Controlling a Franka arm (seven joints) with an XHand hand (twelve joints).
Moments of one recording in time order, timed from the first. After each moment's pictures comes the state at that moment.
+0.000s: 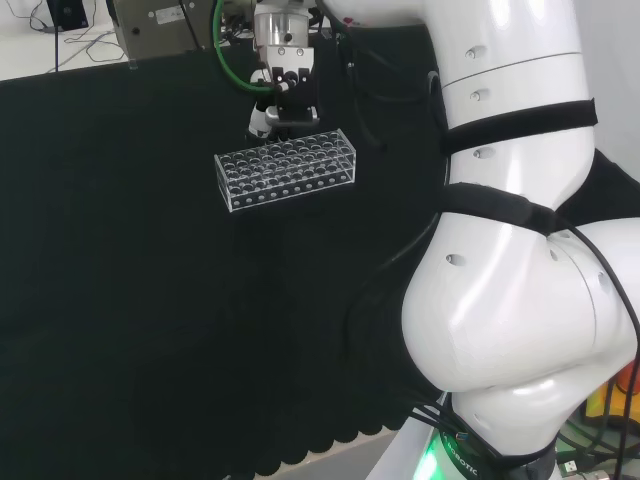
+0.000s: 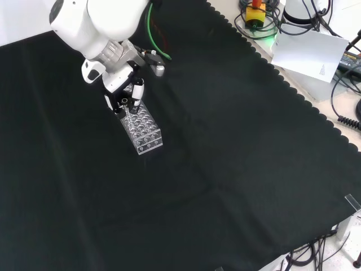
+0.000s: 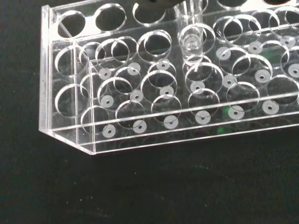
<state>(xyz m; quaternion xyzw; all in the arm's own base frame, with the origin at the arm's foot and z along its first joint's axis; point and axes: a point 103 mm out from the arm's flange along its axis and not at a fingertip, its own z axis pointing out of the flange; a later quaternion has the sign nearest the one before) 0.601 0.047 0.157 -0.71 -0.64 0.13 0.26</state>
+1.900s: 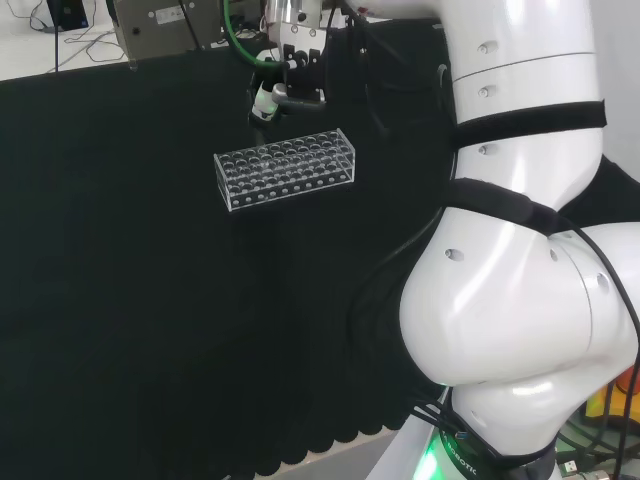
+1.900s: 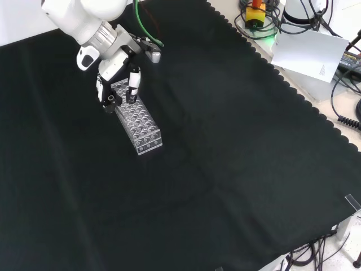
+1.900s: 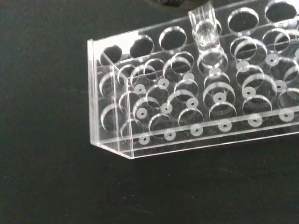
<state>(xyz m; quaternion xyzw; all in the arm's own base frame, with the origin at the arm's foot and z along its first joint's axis) 0.602 0.040 0.192 -0.69 -0.65 0.08 0.30</state>
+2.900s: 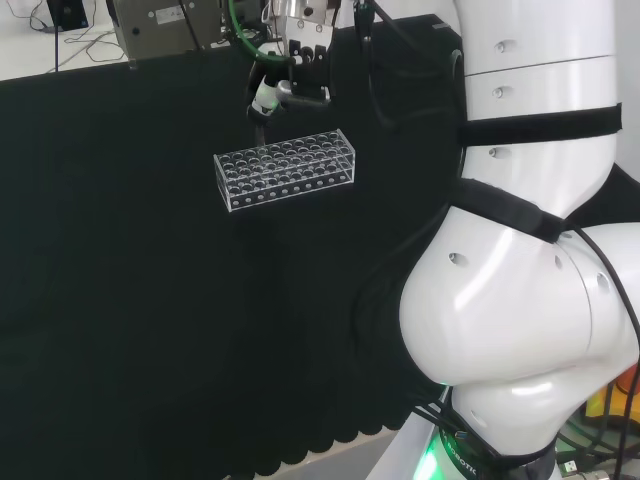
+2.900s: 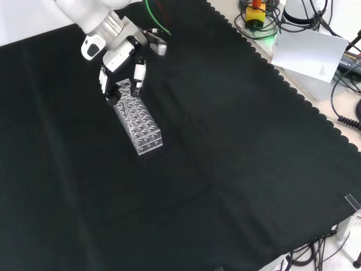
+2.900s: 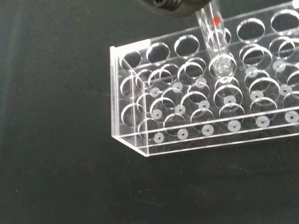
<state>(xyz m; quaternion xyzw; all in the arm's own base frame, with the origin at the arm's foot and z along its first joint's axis) 0.586 0.041 0.213 -0.68 -0.67 0.06 0.29</state>
